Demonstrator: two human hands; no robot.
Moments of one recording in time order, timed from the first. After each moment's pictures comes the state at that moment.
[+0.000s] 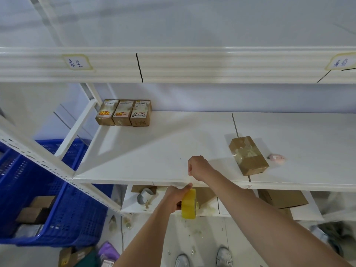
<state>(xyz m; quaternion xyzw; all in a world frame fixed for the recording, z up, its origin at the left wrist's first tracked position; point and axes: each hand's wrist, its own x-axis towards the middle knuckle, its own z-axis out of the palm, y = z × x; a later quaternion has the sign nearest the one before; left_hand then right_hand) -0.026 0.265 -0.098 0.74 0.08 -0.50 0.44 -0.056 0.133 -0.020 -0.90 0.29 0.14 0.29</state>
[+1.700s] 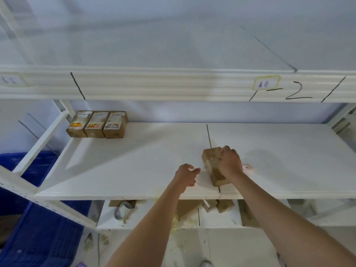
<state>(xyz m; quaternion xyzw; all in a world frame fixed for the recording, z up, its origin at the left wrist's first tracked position) -0.055 0.117 -0.034 0.76 -0.12 -0.45 0.46 -0.158 -0.023 0.000 -0.85 0.47 -0.07 0.22</state>
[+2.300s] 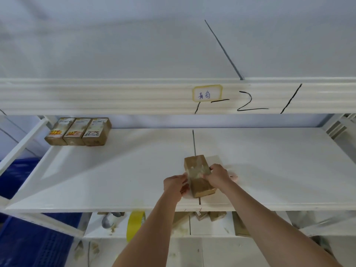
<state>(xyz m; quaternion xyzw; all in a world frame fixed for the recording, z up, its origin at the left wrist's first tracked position) -0.085 0.048 -0.058 0.66 0.17 -0.42 0.60 -0.182 -0.086 -0.039 -0.80 0.47 0.04 0.37</state>
